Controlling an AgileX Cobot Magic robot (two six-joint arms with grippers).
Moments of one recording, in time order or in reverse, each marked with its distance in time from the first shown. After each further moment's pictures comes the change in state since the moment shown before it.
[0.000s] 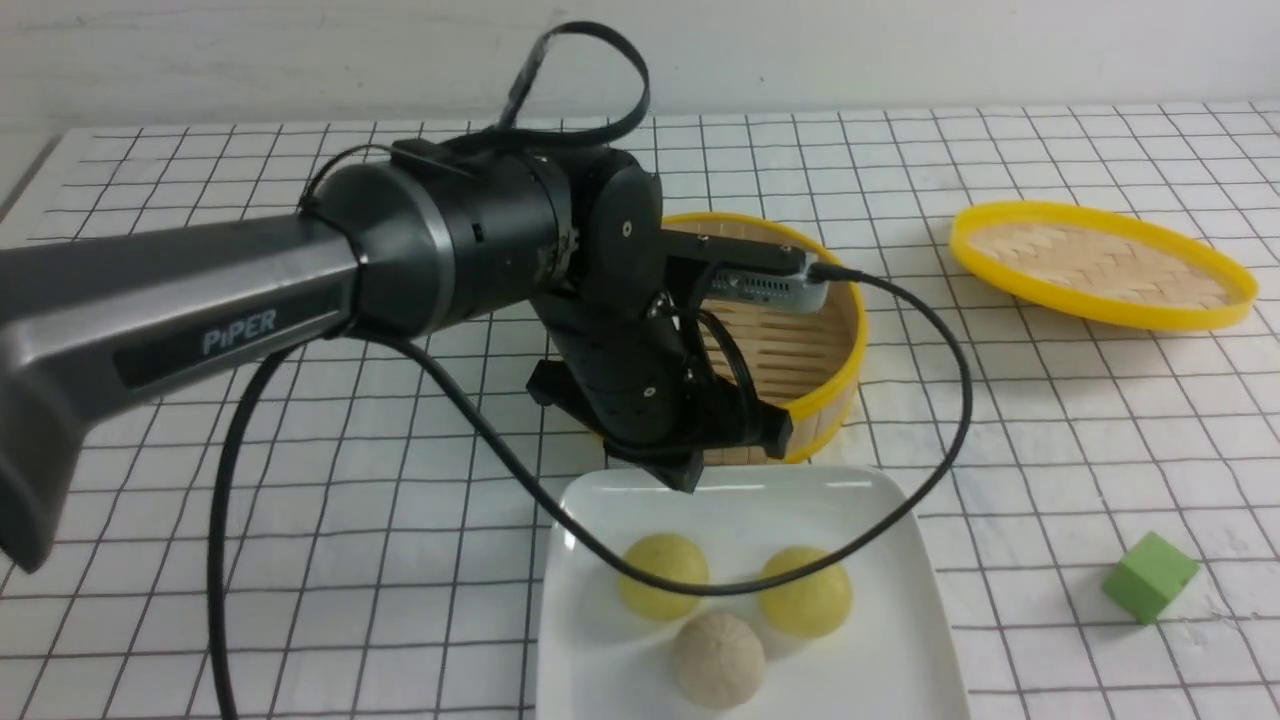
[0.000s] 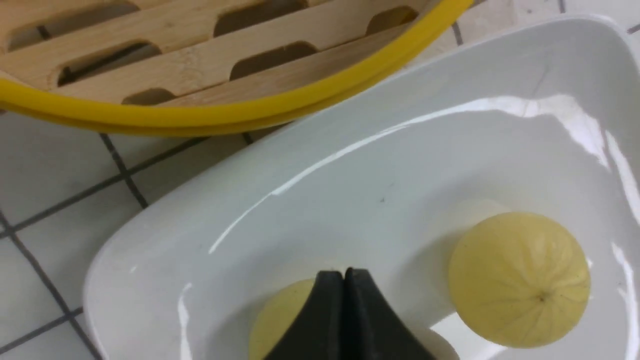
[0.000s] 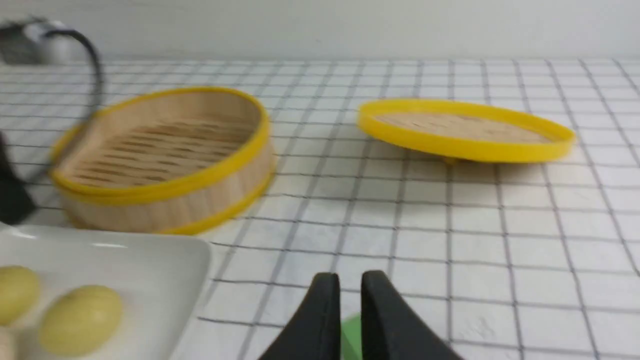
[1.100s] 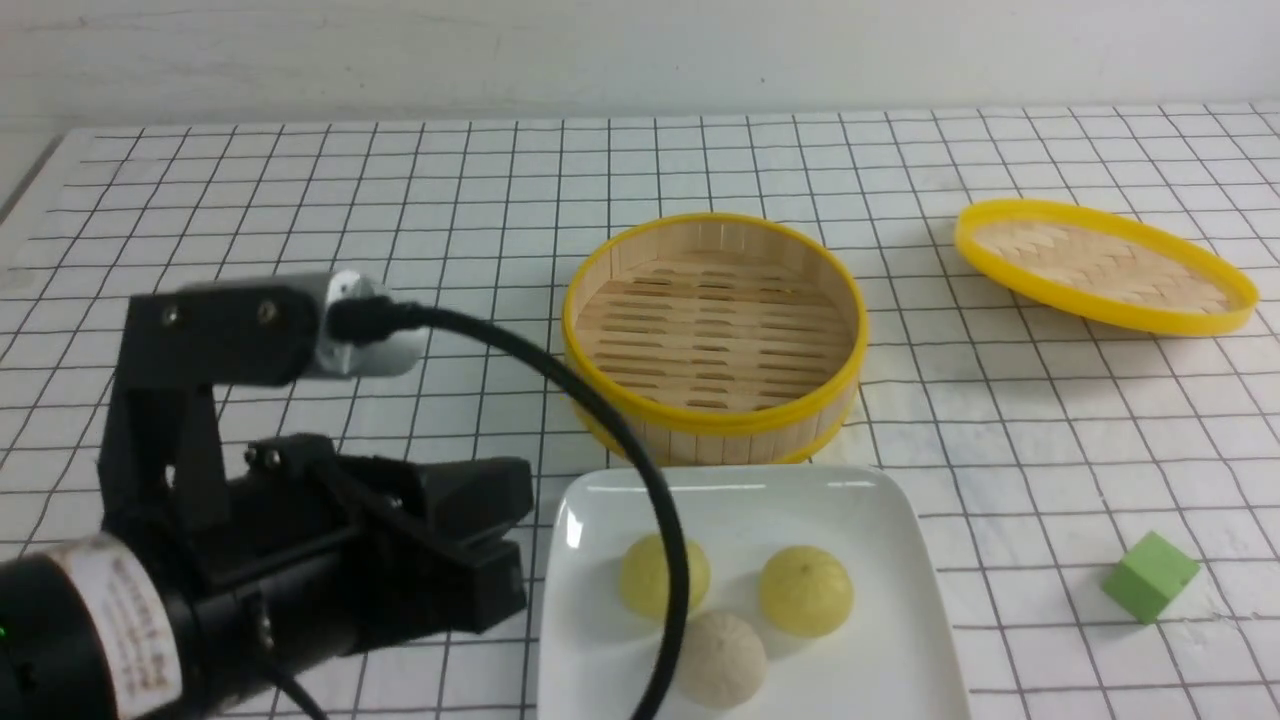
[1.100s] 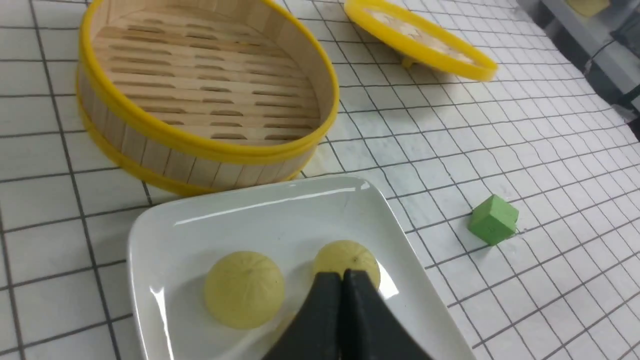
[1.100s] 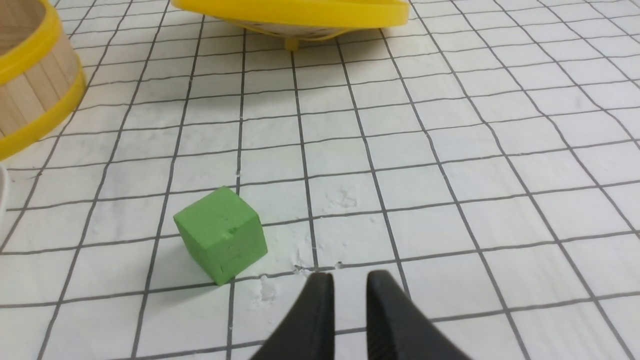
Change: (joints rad) right arm -0.243 -0.113 0.194 -0.017 0.027 0.001; left arm -0.139 -1.001 0.897 0.335 -0.676 -0.546
